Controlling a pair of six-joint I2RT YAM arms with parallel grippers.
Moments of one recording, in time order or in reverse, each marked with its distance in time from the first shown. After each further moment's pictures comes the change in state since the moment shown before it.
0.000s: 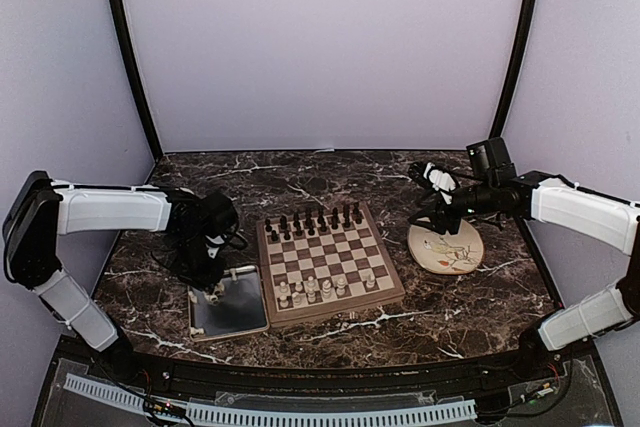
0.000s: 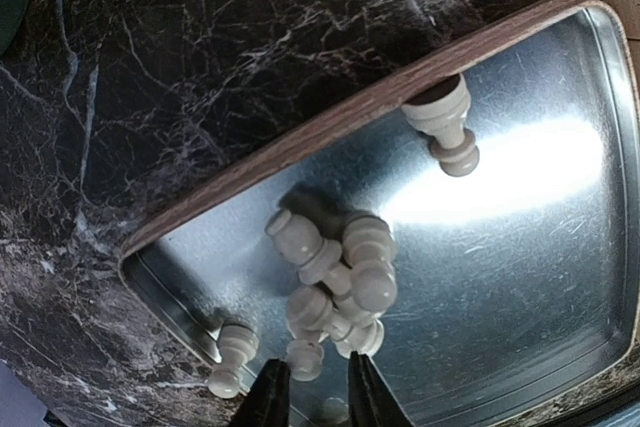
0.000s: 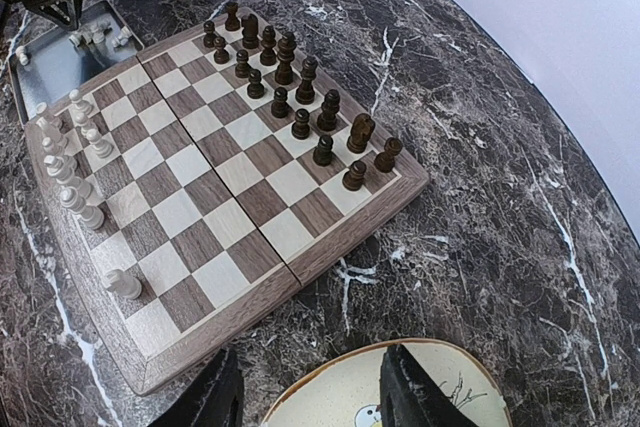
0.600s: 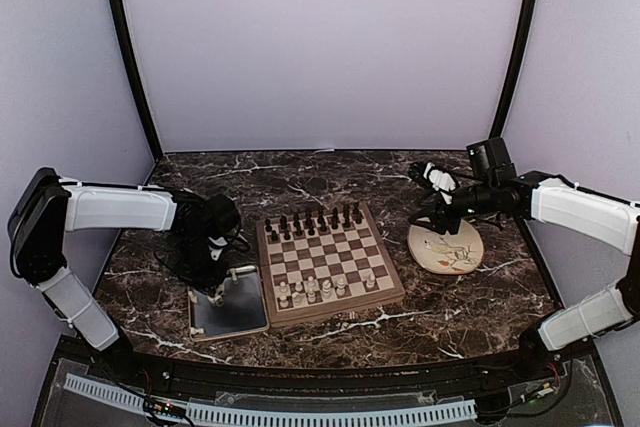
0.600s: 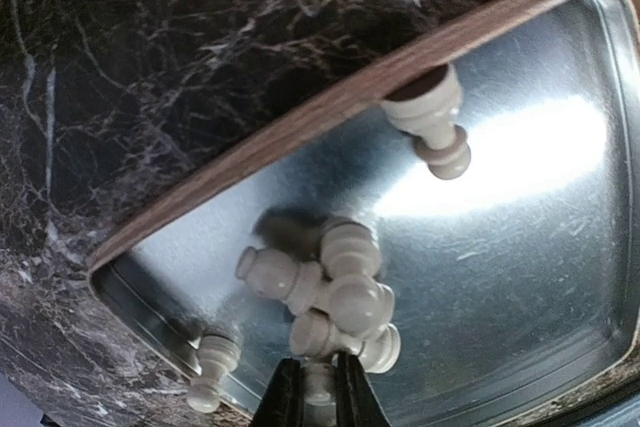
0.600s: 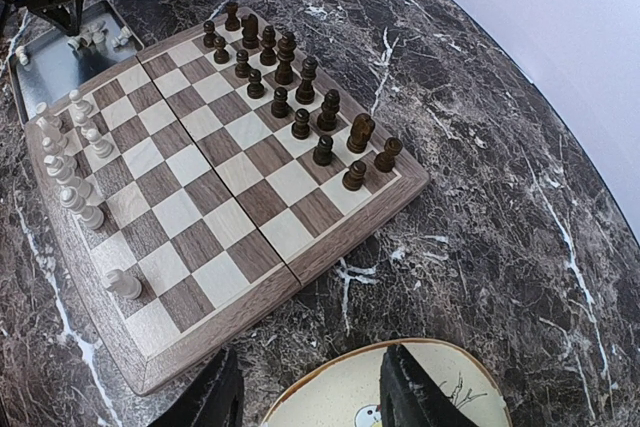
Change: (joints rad) left arm 0.000 0.042 0.005 0.005 0.025 0.014; right arm 0.000 0.000 0.000 0.000 0.000 0.000
